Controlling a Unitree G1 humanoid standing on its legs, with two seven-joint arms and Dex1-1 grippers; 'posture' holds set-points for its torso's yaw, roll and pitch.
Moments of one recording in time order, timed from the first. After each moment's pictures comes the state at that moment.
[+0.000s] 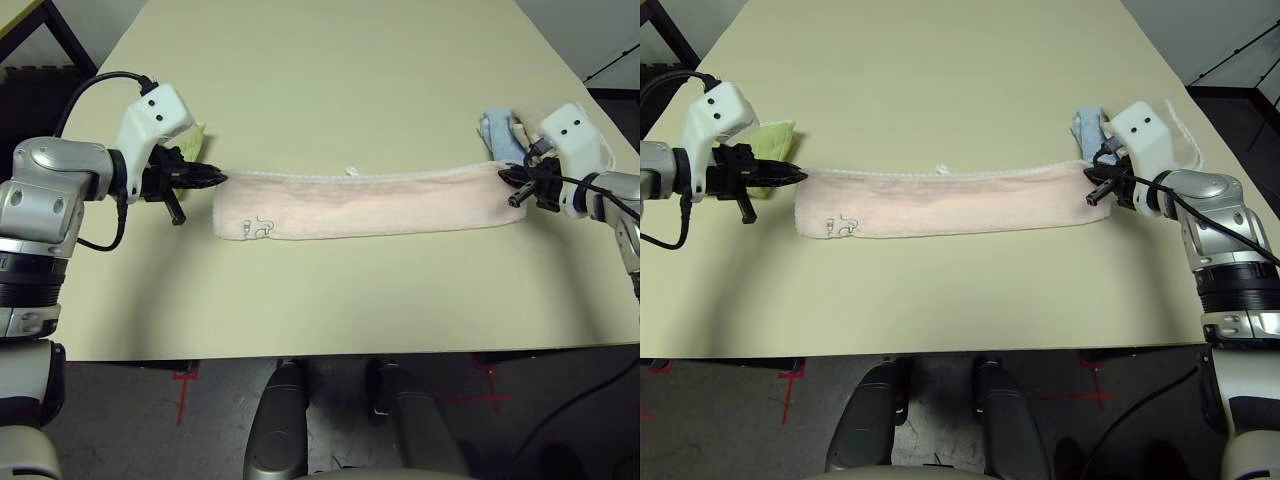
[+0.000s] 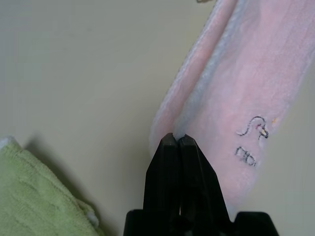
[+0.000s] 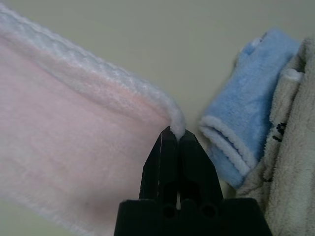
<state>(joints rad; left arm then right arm) -0.77 0.95 -0.11 0.18 -0.14 0.50 -1.15 -0.71 -0.76 0.01 0.43 0.05 0.46 0.72</state>
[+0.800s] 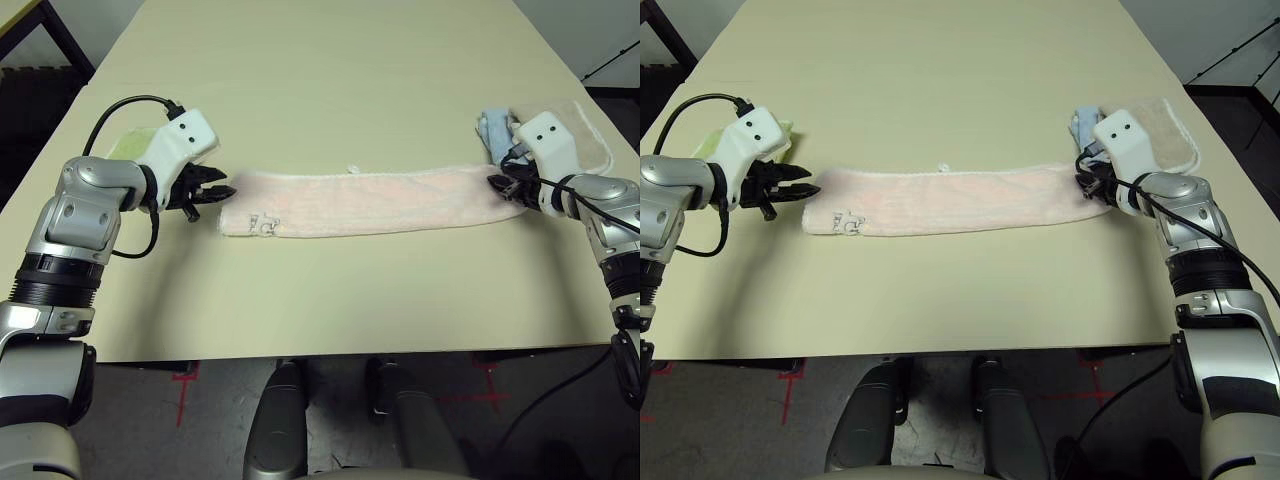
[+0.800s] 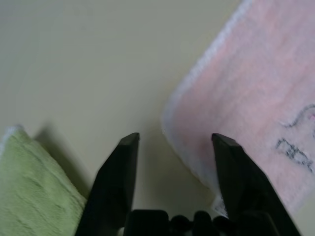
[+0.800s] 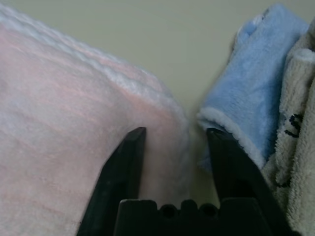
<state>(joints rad) -0.79 0.84 -0.12 0.26 -0.03 0.47 -0.98 -0.75 -0.68 0.02 0.56 -0.01 0.38 0.67</state>
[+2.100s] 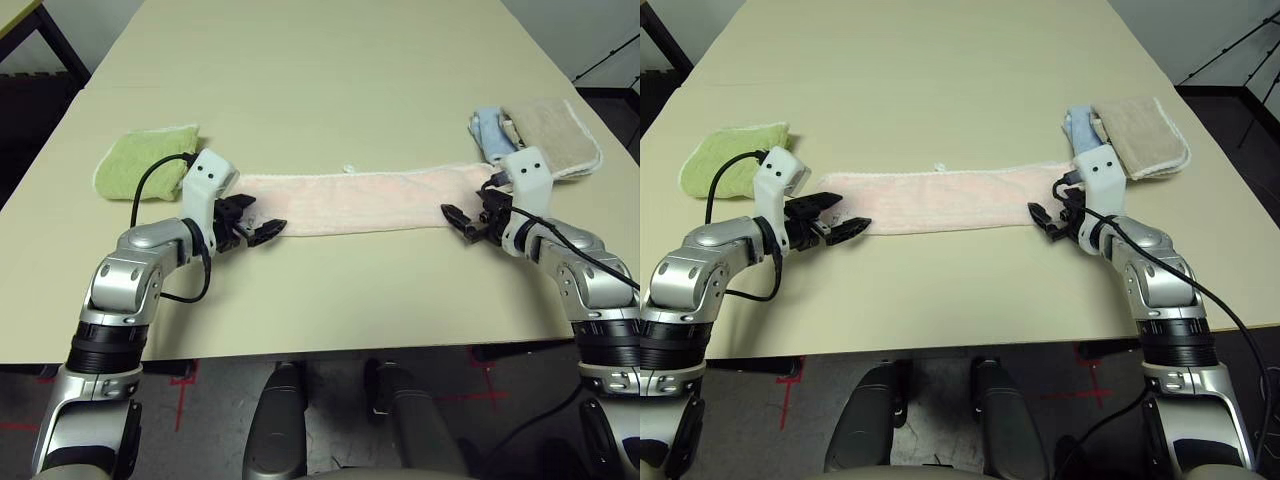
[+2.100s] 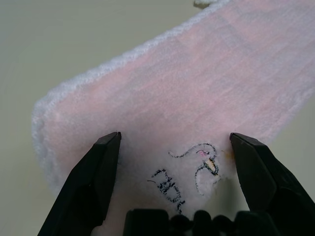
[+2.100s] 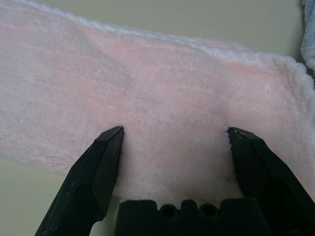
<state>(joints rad) -0.46 0.62 0.02 -0.04 -0.27 0.70 -0.73 -0.46 -0.48 -0.09 0.08 0.19 0.69 0.47</state>
